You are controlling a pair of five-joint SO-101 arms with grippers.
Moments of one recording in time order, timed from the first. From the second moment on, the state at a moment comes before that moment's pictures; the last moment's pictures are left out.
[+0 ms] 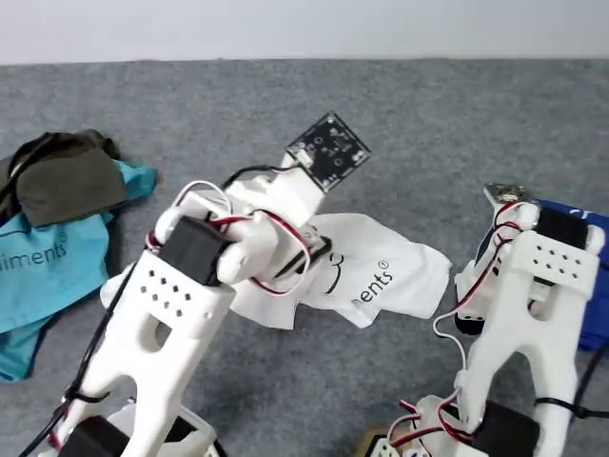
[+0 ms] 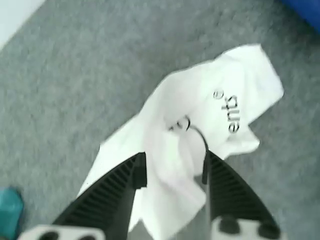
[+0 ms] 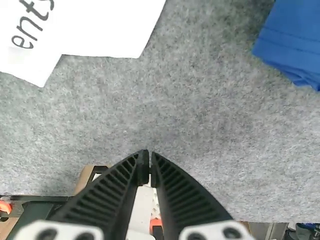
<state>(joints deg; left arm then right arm) 28.0 -23.2 7.5 84.4 -10.0 19.2 -18.6 23.7 100.5 17.6</state>
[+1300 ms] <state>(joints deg) 25.8 -6.0 43.3 60.4 -15.3 9.8 -18.6 23.7 100.5 17.6</state>
